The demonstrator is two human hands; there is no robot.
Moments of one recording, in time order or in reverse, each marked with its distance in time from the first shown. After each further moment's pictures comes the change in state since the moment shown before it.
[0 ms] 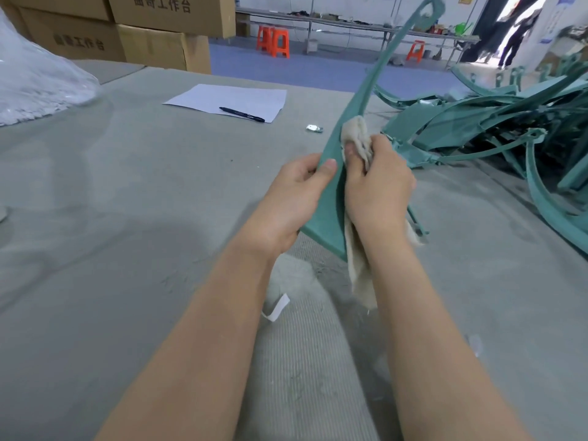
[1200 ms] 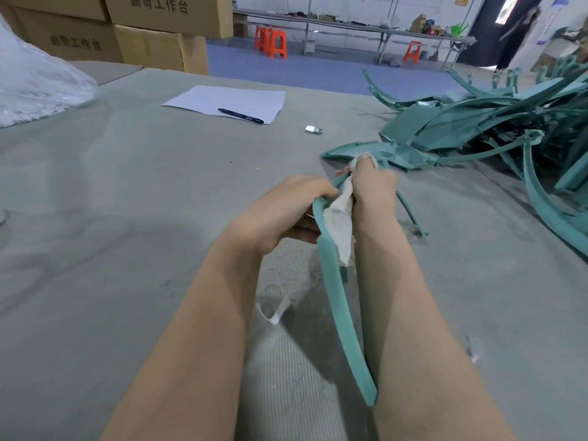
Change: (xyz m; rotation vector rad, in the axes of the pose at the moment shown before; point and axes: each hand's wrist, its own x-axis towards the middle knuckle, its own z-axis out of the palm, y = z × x) left_hand -0.003 0.010 -0.015 0.200 -0.131 -0.256; right_hand 0.028 0.010 0.033 0.672 -0.037 0.645
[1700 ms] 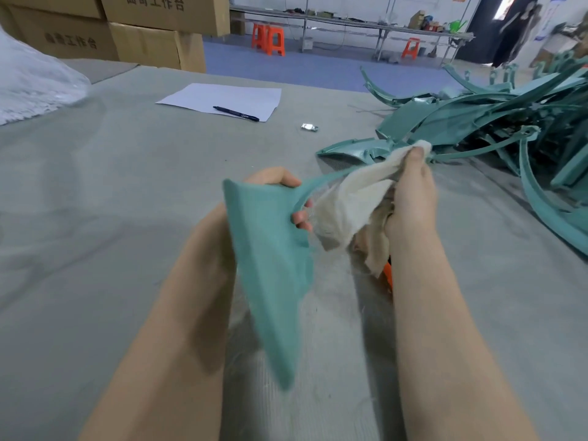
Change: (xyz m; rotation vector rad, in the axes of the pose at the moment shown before) left_hand 0.010 -0.012 -0.027 -0.369 -0.116 -0.308; right_hand 0.018 0.009 -0.049 0.137 0.051 -0.075
